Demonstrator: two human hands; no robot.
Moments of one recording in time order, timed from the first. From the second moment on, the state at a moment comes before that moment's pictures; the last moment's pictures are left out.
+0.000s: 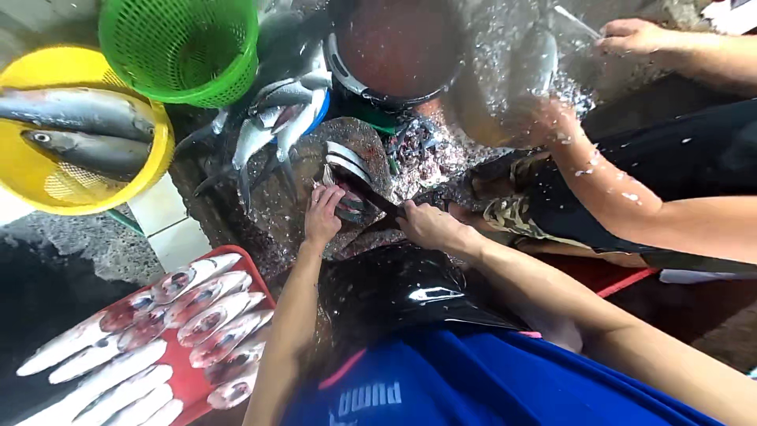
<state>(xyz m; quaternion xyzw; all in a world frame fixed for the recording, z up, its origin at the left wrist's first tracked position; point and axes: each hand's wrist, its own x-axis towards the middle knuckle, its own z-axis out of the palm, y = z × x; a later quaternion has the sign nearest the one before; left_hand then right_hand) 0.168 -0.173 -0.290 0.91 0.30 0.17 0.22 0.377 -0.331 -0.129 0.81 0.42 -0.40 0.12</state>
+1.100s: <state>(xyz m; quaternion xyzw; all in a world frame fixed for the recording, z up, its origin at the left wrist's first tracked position) 0.179 -0.172 -0.259 0.94 0.27 0.05 0.21 0.377 -0.331 -0.134 0.85 0.43 -0.31 0.00</state>
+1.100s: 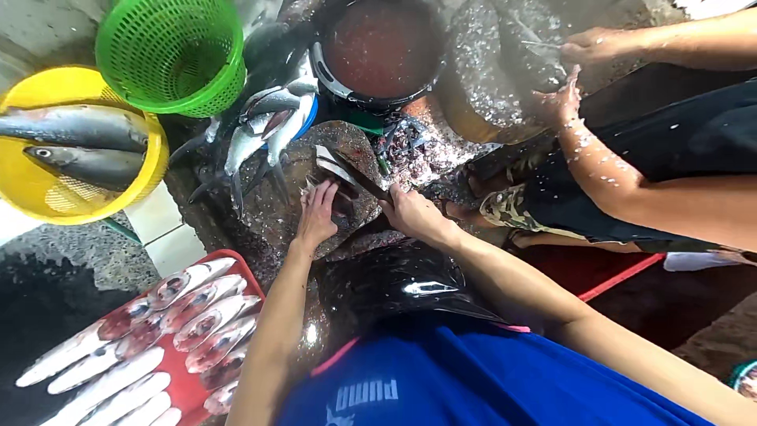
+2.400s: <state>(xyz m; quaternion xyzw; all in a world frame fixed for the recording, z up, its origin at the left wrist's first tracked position) 0.286 -0.077 -0.227 0.96 0.19 -0.03 0.22 0.412 -0.369 -0.195 0.85 0.40 -0.25 -0.22</state>
